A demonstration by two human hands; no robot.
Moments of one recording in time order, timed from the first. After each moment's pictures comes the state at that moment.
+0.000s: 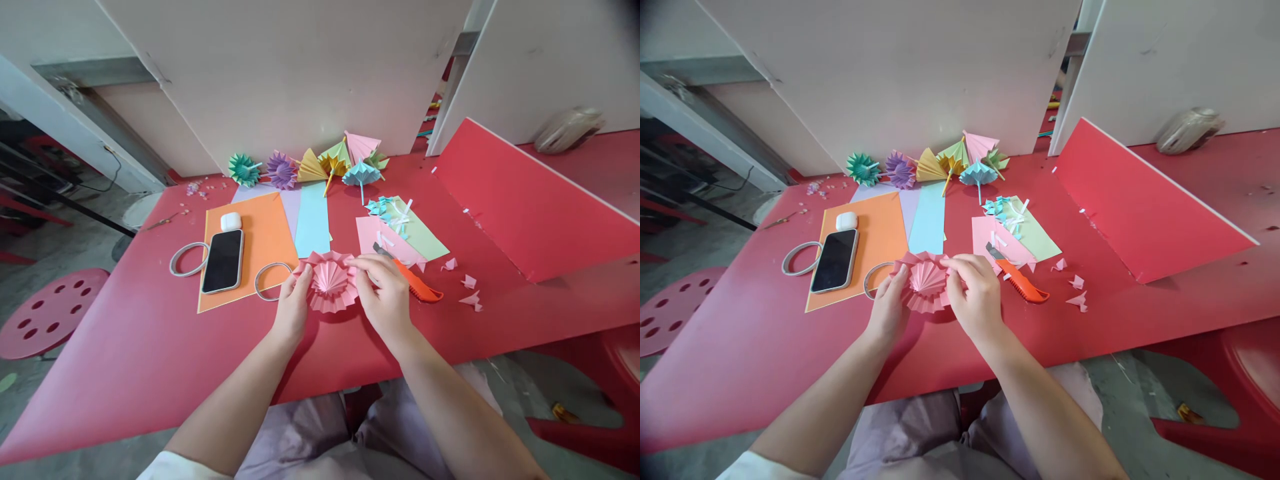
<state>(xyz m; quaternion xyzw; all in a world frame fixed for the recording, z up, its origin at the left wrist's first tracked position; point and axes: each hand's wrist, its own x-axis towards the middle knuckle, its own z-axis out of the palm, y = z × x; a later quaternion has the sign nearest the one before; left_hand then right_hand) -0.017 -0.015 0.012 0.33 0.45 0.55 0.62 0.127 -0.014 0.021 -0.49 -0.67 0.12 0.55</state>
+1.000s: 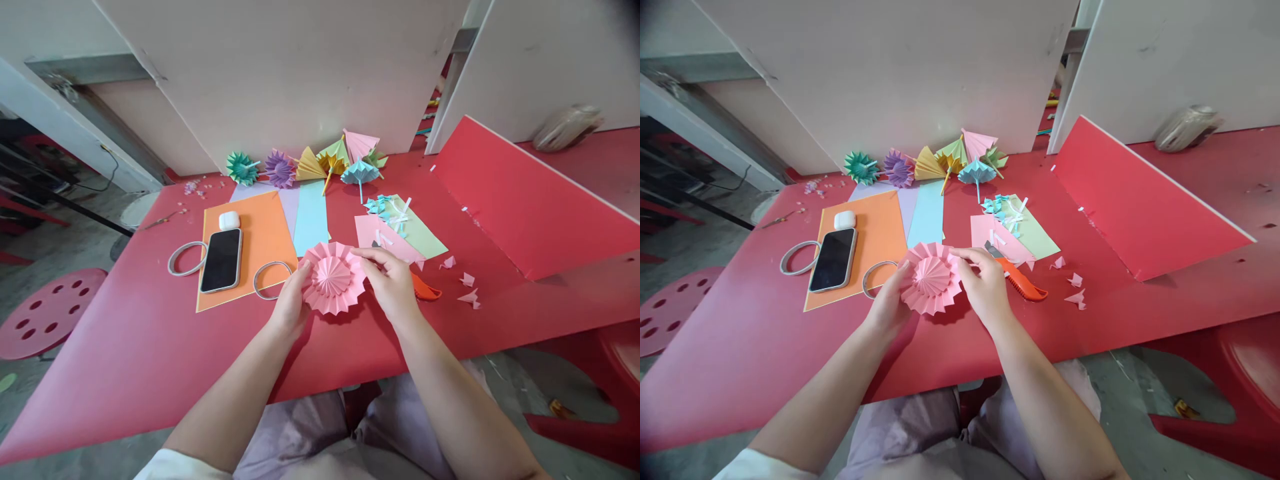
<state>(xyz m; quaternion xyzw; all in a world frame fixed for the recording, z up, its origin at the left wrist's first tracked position) -0.021 -0.006 0.007 0.27 0.43 0.50 0.70 0.141 -0.005 0.023 -0.54 -0.55 0.38 0.52</state>
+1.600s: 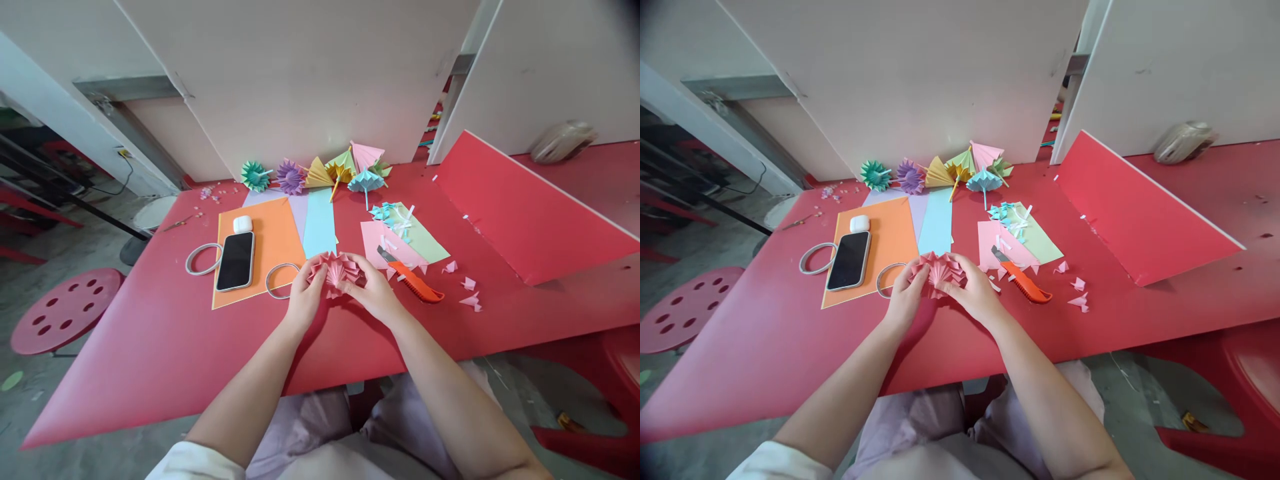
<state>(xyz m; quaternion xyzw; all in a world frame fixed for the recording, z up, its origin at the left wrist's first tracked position) -0.025 -0.004 0.000 0.43 0.49 0.52 0.54 0.127 -0.001 0.002 -0.46 -0.63 0.46 0.42</state>
